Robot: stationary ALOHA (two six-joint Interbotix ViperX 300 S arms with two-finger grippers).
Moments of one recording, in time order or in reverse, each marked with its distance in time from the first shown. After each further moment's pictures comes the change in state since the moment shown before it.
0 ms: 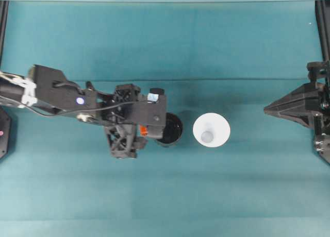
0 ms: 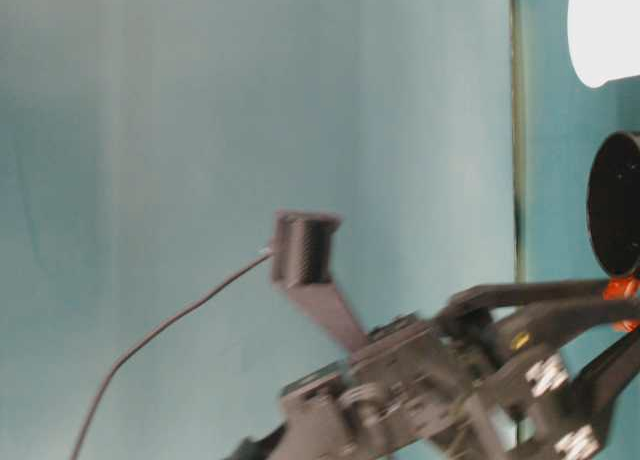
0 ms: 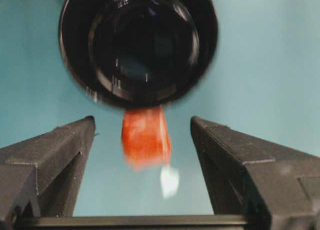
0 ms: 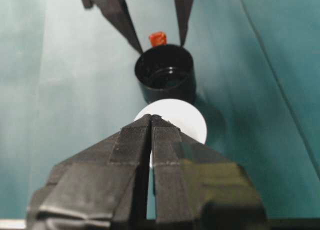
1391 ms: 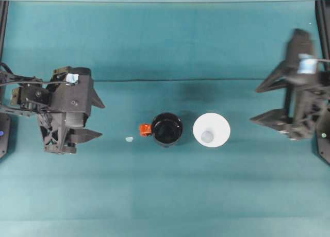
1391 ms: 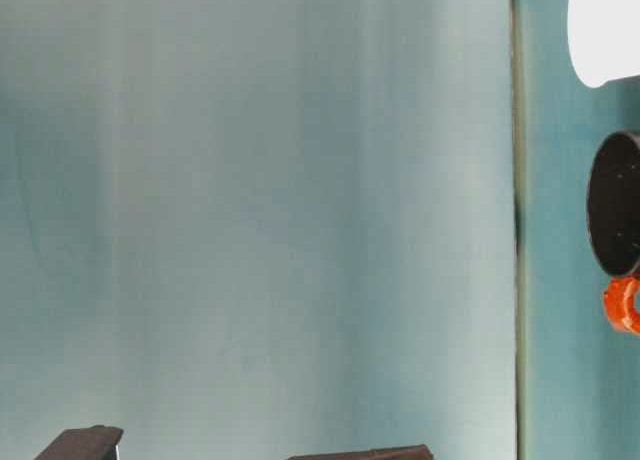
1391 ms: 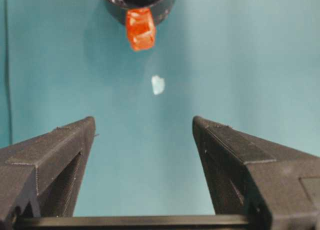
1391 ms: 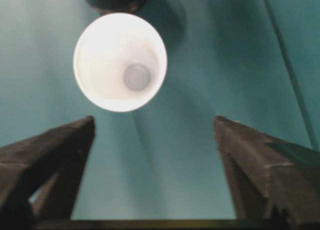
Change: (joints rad) left arm -0.015 -0.502 0.224 0.000 0.120 -0.034; right arm -0.084 0.403 -0.311 0.000 0.448 0.002
